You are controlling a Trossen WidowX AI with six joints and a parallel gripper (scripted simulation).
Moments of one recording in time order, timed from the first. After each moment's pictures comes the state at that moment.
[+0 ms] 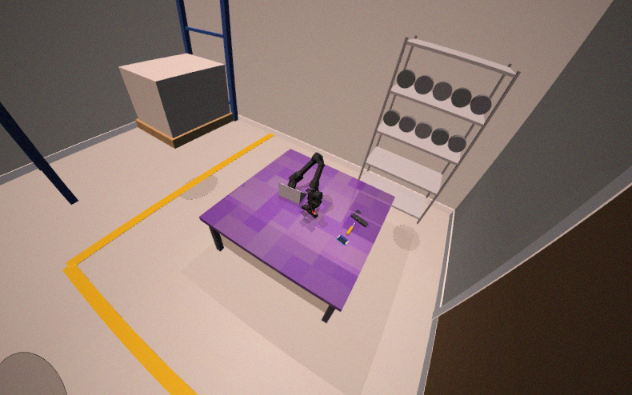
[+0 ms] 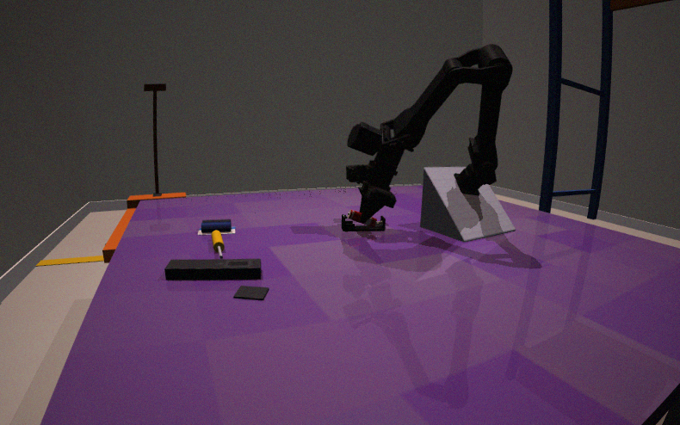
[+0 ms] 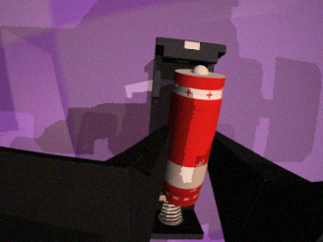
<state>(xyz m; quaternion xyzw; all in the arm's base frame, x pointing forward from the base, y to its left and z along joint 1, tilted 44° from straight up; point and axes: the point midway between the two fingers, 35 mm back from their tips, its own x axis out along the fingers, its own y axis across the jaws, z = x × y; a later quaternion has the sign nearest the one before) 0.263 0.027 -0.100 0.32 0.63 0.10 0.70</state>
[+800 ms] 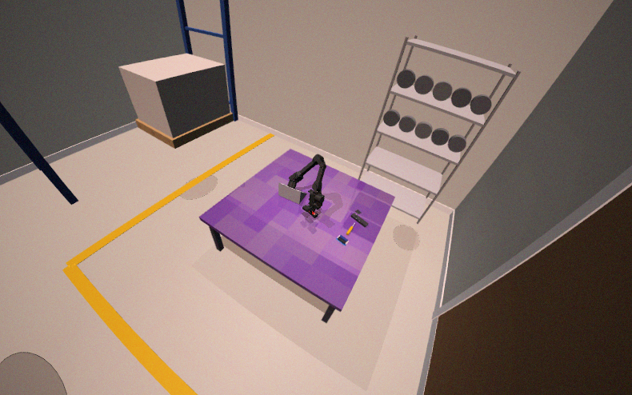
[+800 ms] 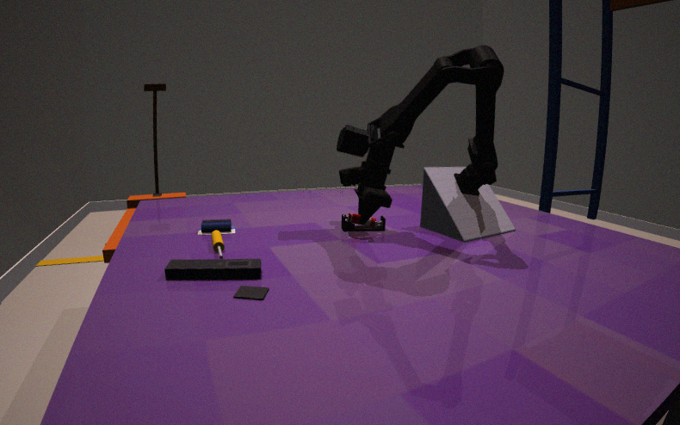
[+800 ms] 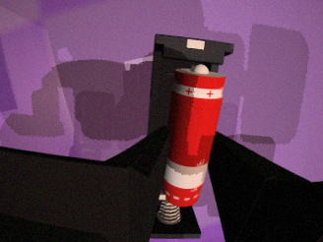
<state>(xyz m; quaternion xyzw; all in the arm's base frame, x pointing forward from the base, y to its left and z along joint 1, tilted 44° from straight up) 0.267 0.029 -0.104 0.30 0.67 0.13 0.67</state>
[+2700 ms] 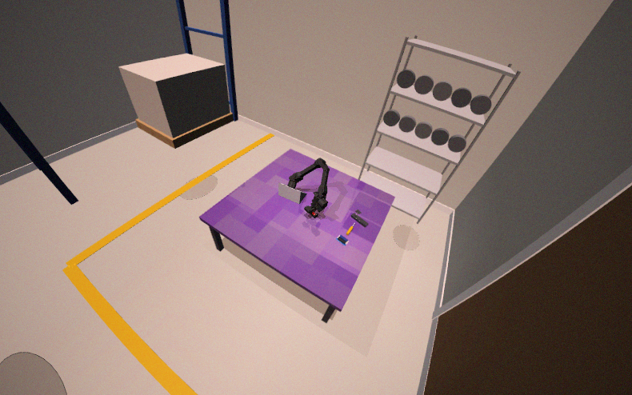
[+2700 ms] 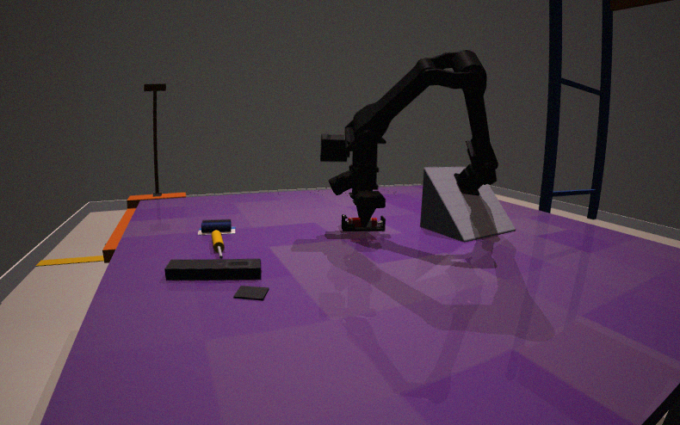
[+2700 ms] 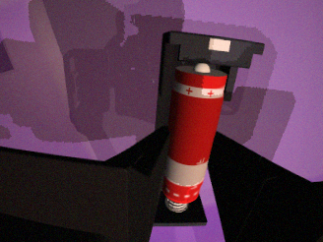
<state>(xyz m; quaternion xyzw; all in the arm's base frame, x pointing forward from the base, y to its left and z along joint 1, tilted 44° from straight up) 0.273 0.035 -0.103 0.28 0.75 0.16 0.58</state>
